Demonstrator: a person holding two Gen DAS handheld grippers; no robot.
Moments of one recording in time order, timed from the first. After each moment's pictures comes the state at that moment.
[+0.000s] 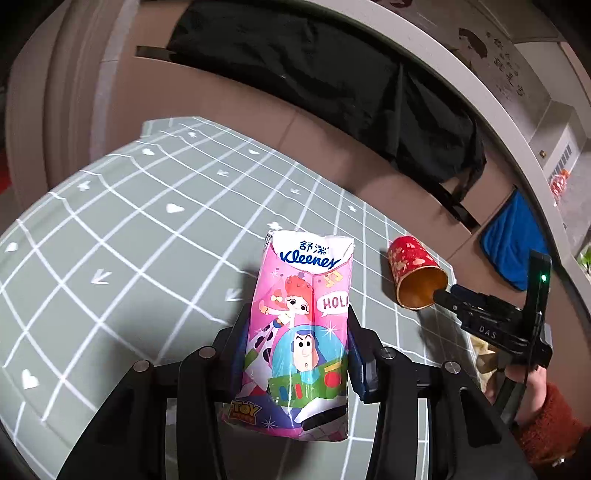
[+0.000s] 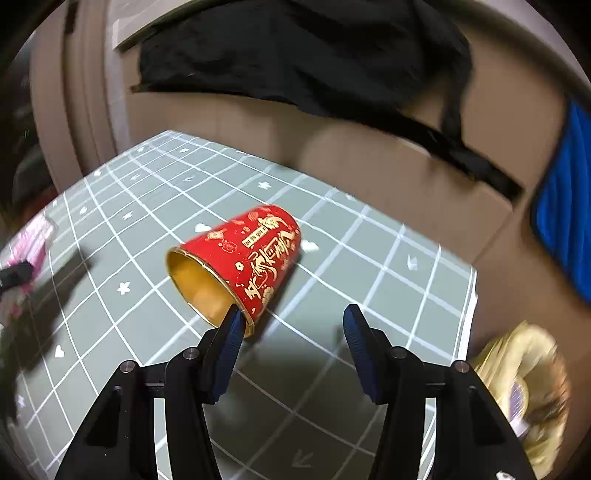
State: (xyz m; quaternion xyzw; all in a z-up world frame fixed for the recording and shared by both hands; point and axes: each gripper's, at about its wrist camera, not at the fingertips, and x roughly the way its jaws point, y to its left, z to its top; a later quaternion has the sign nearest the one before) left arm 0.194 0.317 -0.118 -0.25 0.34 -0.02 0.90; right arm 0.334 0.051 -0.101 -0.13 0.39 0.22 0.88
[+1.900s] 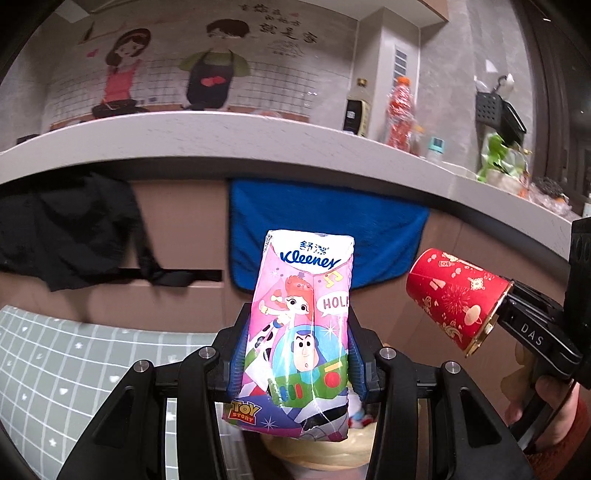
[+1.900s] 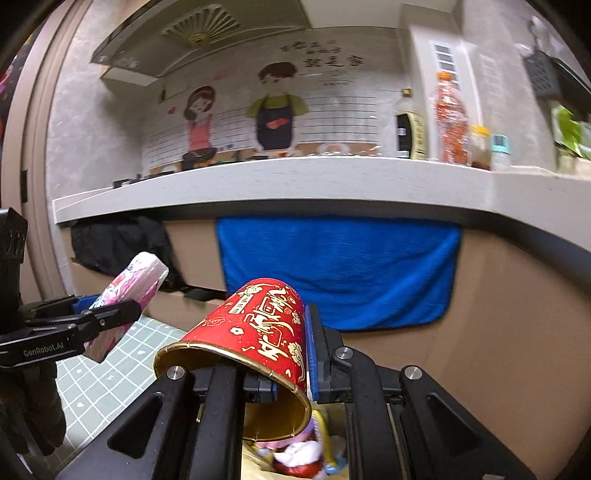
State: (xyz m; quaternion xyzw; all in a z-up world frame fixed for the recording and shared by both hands) left arm 0.285 -0.065 0.046 -0.04 0.22 -0.20 0.95; right arm 0.259 -0.282 0.048 0.01 0.16 0.09 0.98
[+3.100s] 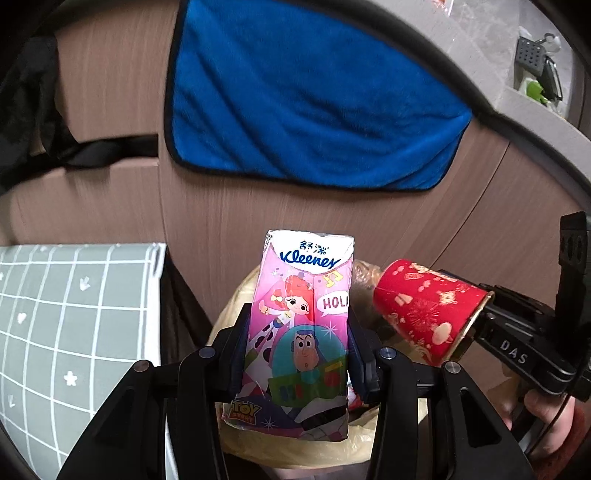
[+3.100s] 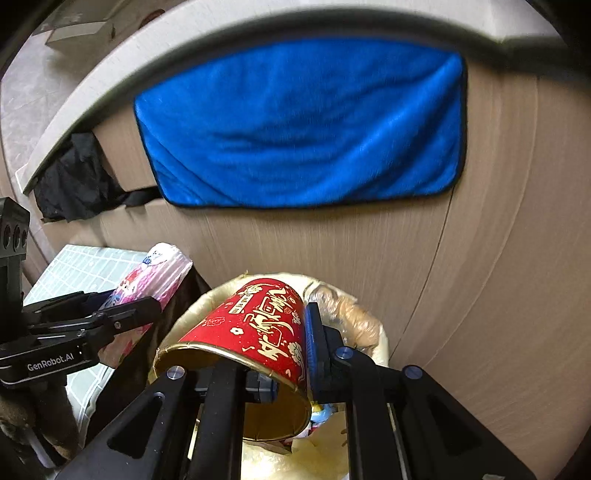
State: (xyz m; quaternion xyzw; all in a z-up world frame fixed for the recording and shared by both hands) left arm 0.368 -0.127 -0.072 -0.06 0.38 -0.22 0.90; right arm 0.339 -0.308 -0.069 0.03 0.35 0.08 0.93
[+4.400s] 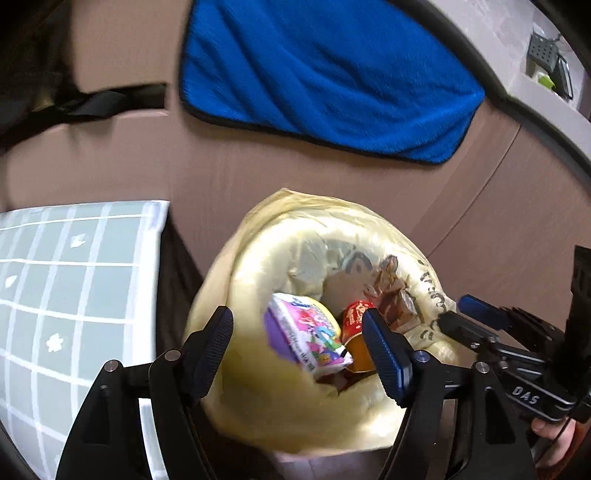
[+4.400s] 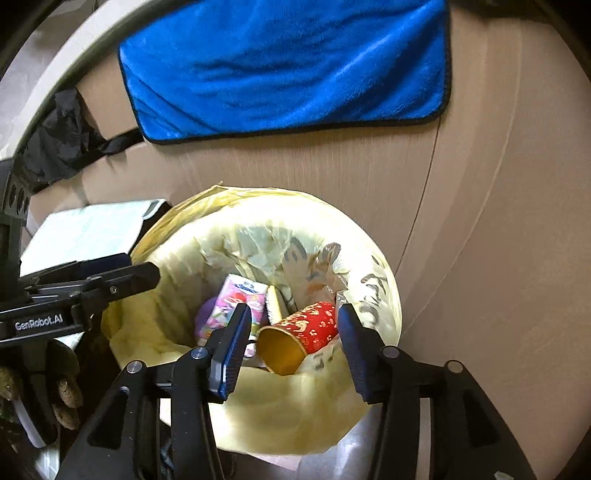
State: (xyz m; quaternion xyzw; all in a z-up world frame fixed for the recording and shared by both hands) left arm 0.357 -0.117 -0.087 -0.07 0.41 -0.20 0.89; right arm 0.310 -0.311 -0.092 0.03 0.40 0.06 0.91
